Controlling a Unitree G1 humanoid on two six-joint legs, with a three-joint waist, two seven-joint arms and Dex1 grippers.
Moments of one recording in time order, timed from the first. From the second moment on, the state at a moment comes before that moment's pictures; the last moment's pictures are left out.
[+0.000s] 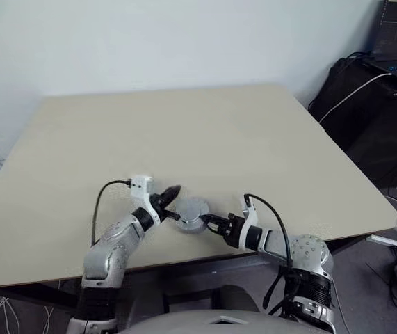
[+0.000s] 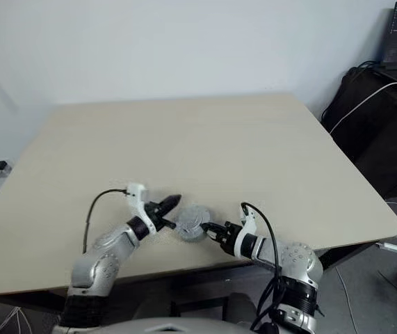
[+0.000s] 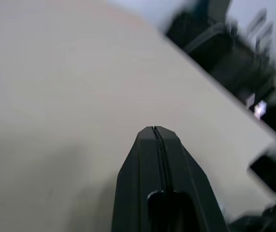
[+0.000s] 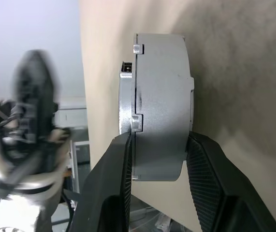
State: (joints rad) left arm 0.06 0.03 0.06 -0.27 -0.50 0.56 -0.42; right arm -0.13 0.09 -0.47 0.00 0.81 1.48 0.28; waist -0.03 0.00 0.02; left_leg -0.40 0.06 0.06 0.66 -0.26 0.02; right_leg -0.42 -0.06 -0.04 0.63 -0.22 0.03
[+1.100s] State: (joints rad) left arm 0.47 -0.10 0.08 -0.33 -1.30 0.56 -0.25; right arm -0.27 0.11 -0.36 0.06 1.05 1.42 0.22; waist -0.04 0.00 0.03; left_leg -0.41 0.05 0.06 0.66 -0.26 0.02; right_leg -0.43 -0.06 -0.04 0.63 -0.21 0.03
